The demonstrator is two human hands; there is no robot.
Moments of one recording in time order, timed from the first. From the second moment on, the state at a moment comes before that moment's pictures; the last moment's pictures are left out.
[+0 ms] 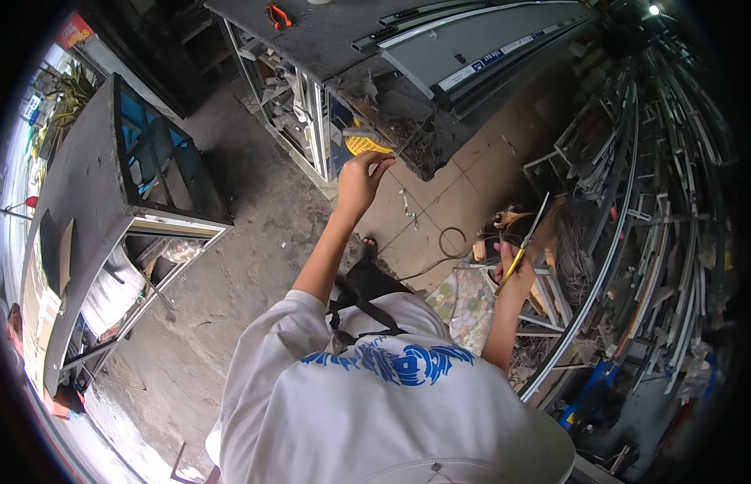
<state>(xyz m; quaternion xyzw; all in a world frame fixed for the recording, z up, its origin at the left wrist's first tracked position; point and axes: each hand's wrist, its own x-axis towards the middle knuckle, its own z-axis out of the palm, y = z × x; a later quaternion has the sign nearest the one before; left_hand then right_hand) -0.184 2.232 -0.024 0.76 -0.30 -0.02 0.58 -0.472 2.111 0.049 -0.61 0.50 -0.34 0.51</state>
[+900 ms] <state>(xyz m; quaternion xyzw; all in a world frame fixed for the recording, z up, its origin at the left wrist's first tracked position) -0.205 2.239 -0.032 0.86 -0.17 0.21 0.44 -0.107 1.943 0.055 -0.93 0.24 -0.27 0.06</state>
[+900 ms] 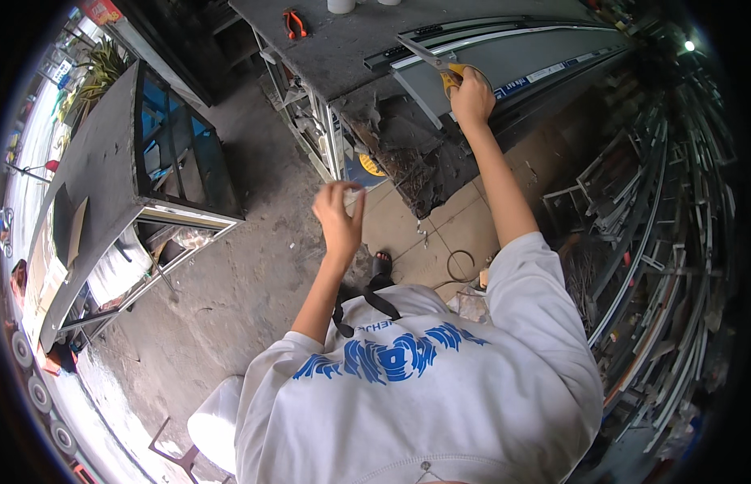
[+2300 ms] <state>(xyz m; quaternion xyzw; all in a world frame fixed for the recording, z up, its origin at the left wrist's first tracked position) -0.212 2.235 0.008 0.79 -0.13 -0.01 0.60 -0.109 1.936 0.054 -0.91 0.23 -0.30 0.15</state>
